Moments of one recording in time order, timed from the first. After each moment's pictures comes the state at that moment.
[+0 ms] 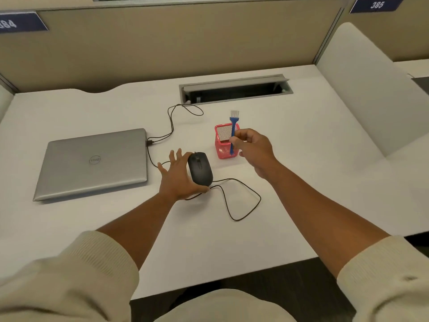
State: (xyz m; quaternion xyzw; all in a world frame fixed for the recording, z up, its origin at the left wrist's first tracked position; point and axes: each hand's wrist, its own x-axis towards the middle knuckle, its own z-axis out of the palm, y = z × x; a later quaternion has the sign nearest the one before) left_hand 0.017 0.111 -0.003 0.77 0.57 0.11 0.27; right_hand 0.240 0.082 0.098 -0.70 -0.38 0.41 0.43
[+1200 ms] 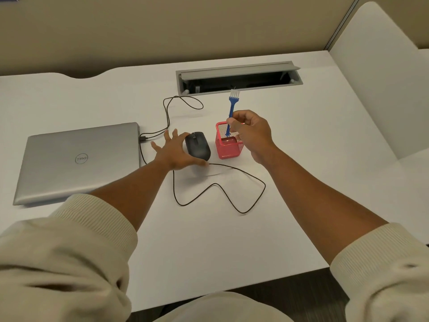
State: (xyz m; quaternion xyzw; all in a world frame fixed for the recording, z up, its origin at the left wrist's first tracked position) left_hand 0.033 0.209 -0.004 0.74 0.59 -0.01 0.32; right_hand 0.244 0.153 0.081 -0.72 -0.37 0.40 0.44
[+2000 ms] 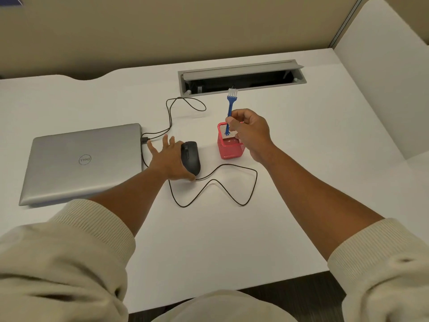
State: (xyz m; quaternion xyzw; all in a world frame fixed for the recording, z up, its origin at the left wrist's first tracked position) left_hand 0.013 0.197 -0.010 0.80 0.56 -0.12 0.16; right_hand 0.242 0.158 0.079 -0.70 -0.37 0.41 0.45
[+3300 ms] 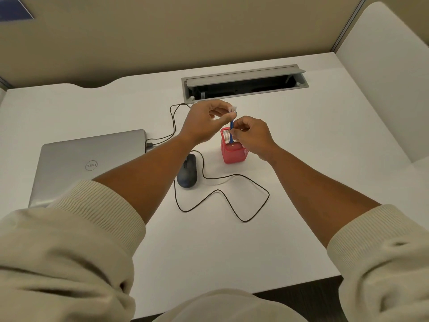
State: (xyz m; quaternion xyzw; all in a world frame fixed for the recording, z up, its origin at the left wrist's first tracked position) left_hand 0.106 0.235 0.077 0.77 0.42 0.30 0.37; right_hand 0.257 0.165 0.073 -0.72 -0.50 0.35 0.34
